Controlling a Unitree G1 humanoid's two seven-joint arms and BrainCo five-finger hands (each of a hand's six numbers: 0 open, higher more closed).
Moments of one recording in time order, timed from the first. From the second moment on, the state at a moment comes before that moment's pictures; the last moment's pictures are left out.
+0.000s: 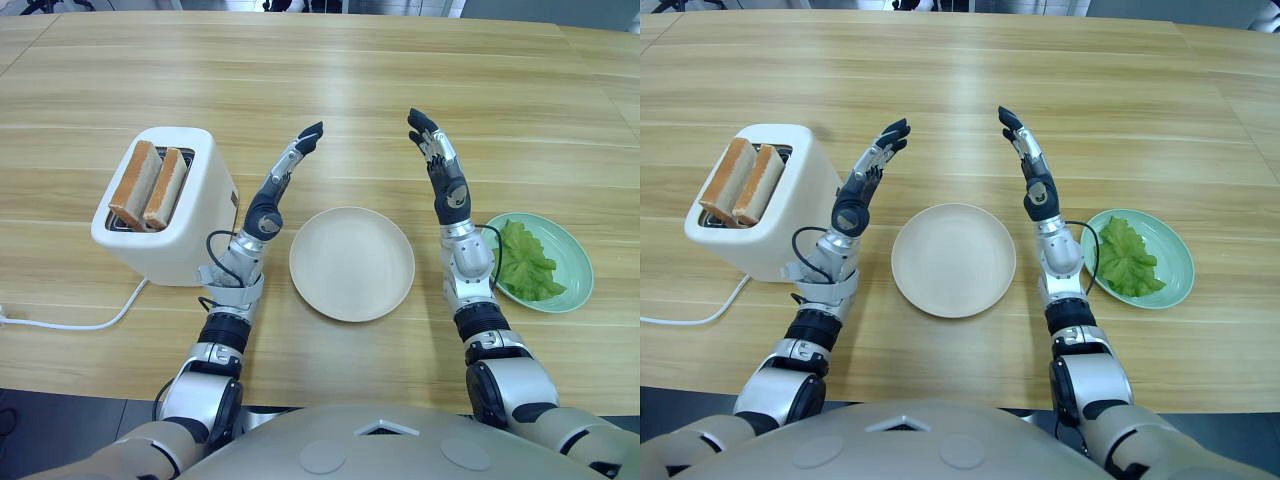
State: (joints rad) left arm -0.30 0.11 -0.08 0.52 -0.10 -1.07 -0.37; right arm -0.39 -0.14 -0.01 0.69 0.05 -1.04 0.25
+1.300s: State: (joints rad) left arm 0.06 0.45 0.52 -0.29 -0.98 -0.50 -1.01; right arm -0.37 -0.13 0.02 0.68 0.06 -1.07 0.32
